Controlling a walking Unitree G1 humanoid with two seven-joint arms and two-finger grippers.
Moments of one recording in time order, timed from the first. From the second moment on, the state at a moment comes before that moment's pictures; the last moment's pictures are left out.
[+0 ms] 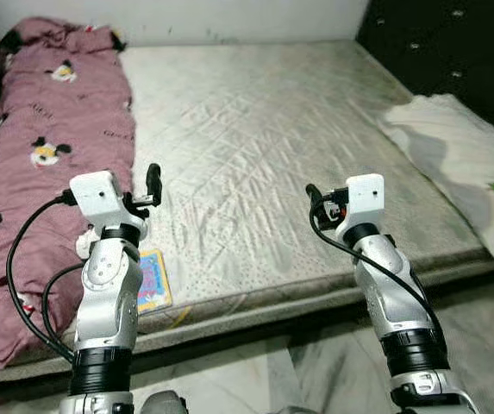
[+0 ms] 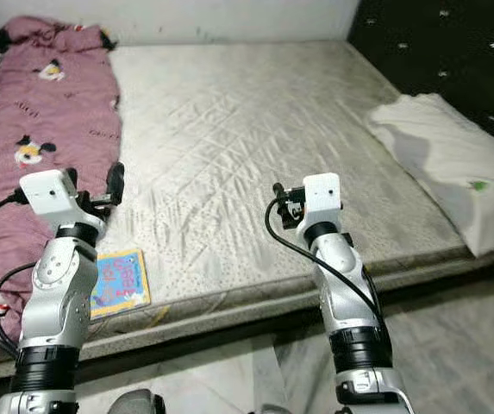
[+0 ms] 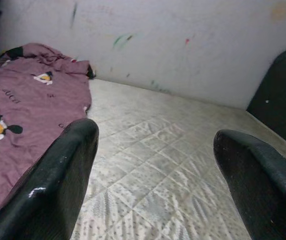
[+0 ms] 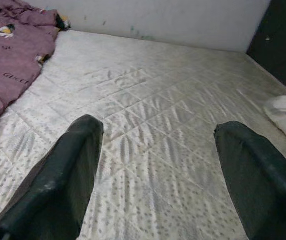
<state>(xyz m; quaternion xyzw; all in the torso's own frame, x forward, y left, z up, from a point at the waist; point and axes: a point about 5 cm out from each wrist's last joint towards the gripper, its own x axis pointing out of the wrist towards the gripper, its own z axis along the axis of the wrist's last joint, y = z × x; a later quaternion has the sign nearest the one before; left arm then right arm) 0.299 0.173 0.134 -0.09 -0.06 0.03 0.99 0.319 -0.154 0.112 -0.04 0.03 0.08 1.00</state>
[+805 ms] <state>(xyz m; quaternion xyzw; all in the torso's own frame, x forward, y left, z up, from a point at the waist) 0.301 0.169 0.133 -0.09 -0.06 0.02 0.99 0.320 -0.158 0.113 -0.04 0.03 0.08 1.00</state>
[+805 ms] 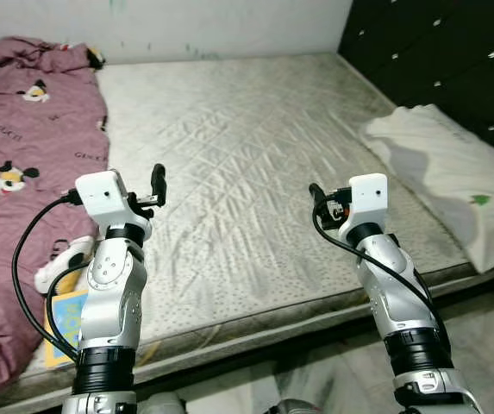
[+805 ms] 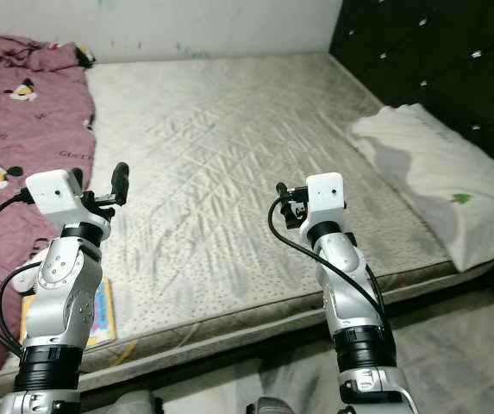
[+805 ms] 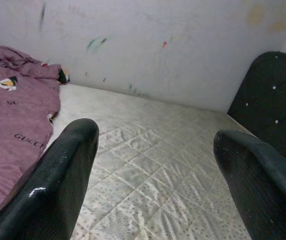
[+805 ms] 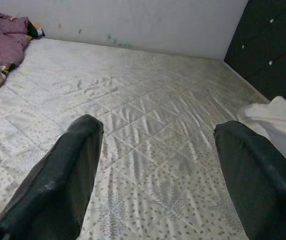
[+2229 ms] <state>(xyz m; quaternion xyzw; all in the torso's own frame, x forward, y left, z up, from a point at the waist) 0.301 0.181 0.131 -0.10 -0.06 0.05 0.99 0.323 -0.151 0.111 -0.03 0.03 0.08 1.00</state>
